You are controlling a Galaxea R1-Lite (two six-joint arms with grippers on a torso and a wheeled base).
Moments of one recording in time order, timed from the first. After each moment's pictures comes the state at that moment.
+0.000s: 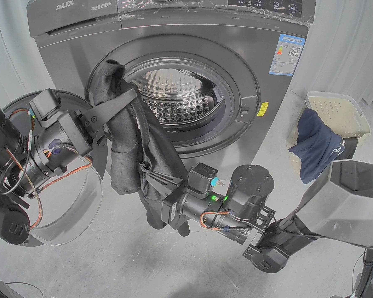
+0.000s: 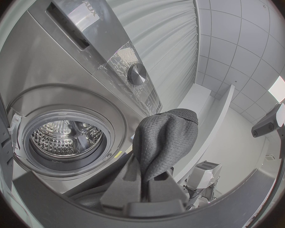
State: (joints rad) left arm -0.40 1.55 -0.59 -1.40 -0.57 -0.58; right arm 0.88 2.19 -0.93 -1.41 0.09 0.09
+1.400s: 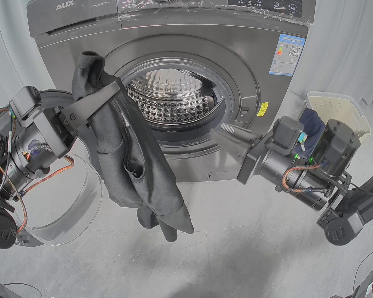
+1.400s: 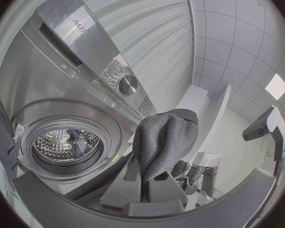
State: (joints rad) left arm -0.38 1.46 -0.56 -1.38 -0.58 -0.58; right arm 0.68 1.81 -0.71 -1.32 0.17 0.07
